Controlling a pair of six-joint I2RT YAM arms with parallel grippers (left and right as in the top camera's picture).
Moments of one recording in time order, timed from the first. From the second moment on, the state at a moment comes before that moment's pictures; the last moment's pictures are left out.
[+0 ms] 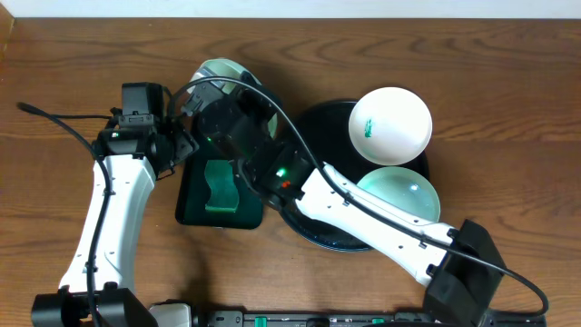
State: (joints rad) left arm 0.06 1.45 1.13 -0.86 -0.11 -0.56; right arm 1.00 1.89 1.66 -0.16 0.81 -0.59
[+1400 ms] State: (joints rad) left arm 0.06 1.45 1.13 -0.86 -0.11 -0.56; right arm 0.74 1.90 1.66 -0.62 0.30 0.33
